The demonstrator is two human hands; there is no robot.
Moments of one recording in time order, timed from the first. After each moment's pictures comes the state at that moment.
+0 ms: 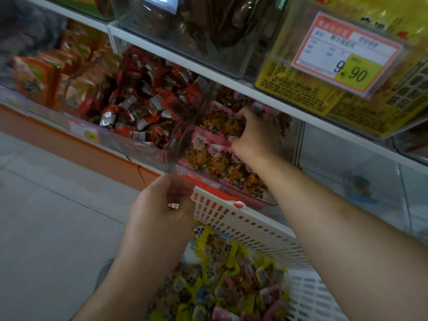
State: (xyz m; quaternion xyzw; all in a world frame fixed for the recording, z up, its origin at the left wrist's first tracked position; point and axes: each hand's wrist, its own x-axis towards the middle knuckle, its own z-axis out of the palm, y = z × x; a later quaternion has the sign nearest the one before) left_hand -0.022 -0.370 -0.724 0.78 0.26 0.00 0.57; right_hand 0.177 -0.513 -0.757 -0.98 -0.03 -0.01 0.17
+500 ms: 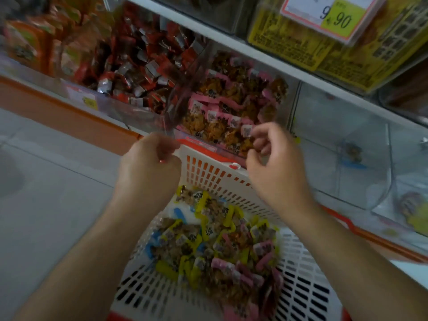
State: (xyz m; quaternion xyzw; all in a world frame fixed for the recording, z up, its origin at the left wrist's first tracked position) left_hand -0.019 -0.355 -0.715 0.85 0.27 -0.01 0.45; right_hand 0.034 -0.566 -0.724 -0.93 -0.09 -0.06 0.35
